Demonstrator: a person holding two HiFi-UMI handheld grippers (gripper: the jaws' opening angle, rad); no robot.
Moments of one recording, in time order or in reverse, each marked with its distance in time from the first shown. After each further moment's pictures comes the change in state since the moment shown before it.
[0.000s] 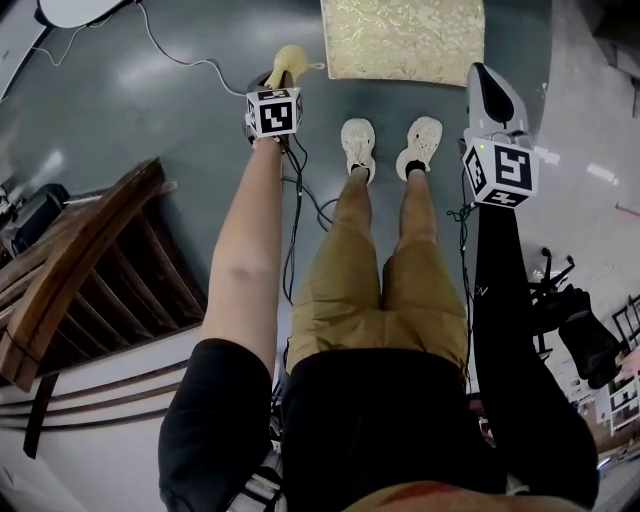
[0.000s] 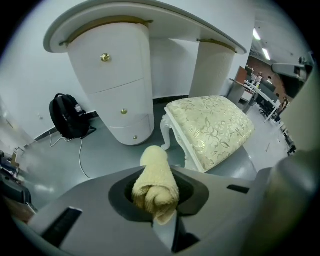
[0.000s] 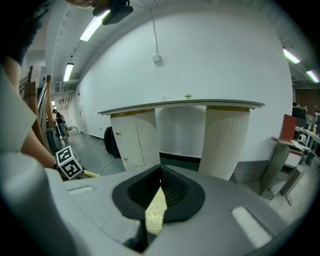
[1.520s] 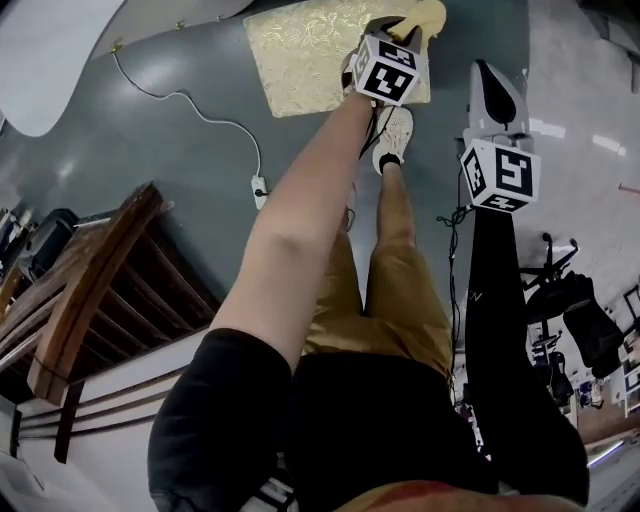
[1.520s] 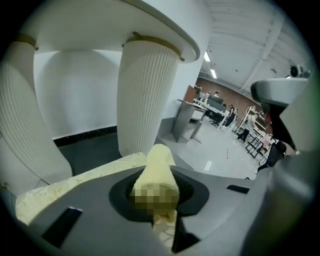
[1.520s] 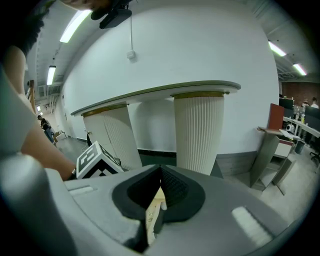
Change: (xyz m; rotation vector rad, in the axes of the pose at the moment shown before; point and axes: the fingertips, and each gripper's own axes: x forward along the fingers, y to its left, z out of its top) left arm 0.063 -0.376 0.241 0.255 -0.250 -0.486; right arm 0.010 -0.163 -0.014 0.098 0.029 -0.108
